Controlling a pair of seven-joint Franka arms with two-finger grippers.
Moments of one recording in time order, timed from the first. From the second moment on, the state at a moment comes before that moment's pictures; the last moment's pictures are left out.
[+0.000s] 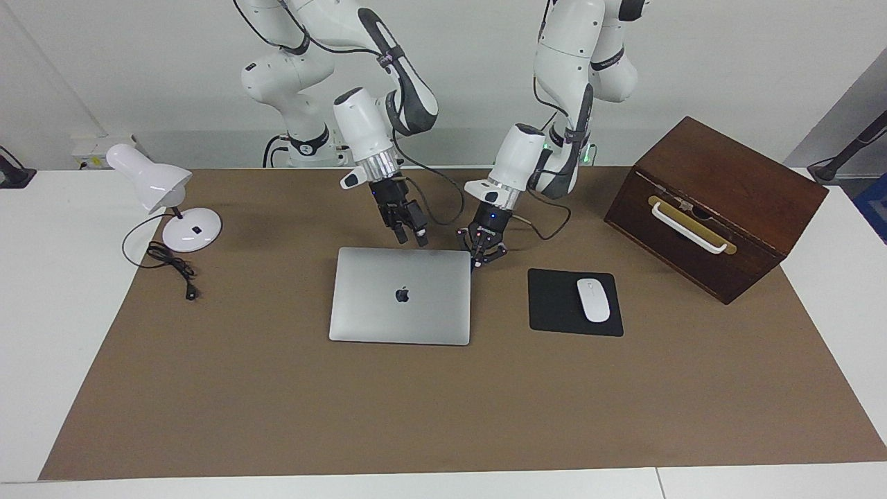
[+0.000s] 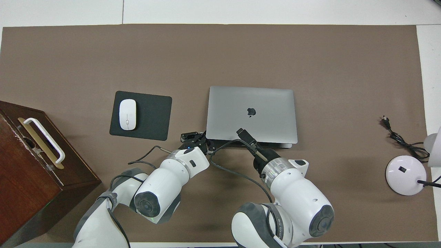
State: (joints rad) left arm -0.68 0.26 -0.02 -2.48 -0.07 3.48 -0.20; right arm 0.66 0.02 0.09 -2.49 1.04 3.29 0.54
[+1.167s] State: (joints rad) left arm -0.68 0.29 -0.02 -2.46 -0.06 3.49 -0.20; right arm 0.60 0.04 0.08 -2.46 1.04 3.24 0.44
